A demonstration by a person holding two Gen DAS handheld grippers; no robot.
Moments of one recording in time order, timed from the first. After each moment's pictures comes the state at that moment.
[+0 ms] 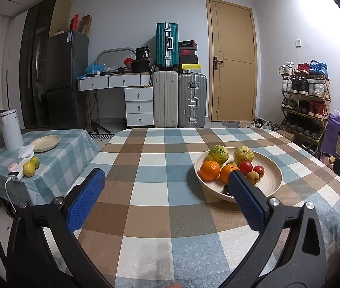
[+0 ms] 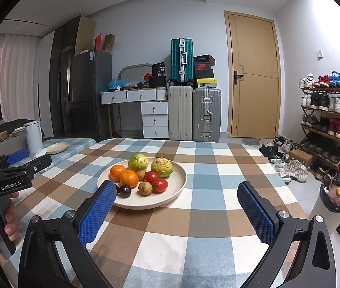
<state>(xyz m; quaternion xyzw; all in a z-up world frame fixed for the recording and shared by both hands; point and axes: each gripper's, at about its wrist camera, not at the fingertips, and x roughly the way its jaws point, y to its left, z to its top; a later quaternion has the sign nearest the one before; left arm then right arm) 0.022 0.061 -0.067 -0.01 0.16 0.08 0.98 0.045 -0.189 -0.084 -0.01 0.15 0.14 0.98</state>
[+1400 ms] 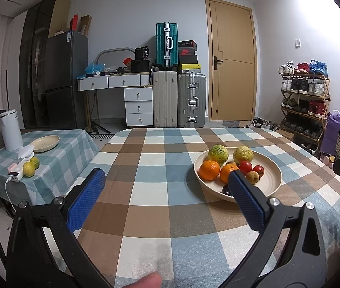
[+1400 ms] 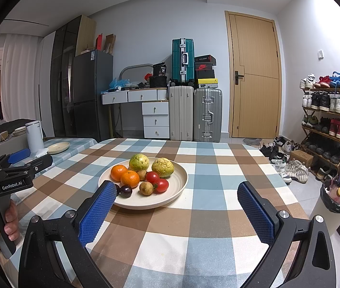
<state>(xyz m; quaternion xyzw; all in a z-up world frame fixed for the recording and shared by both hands) 0.023 0.060 -0.068 -0.01 0.16 0.08 0.98 0.044 -0.187 -0.085 -0.01 0.15 0.15 0.98</state>
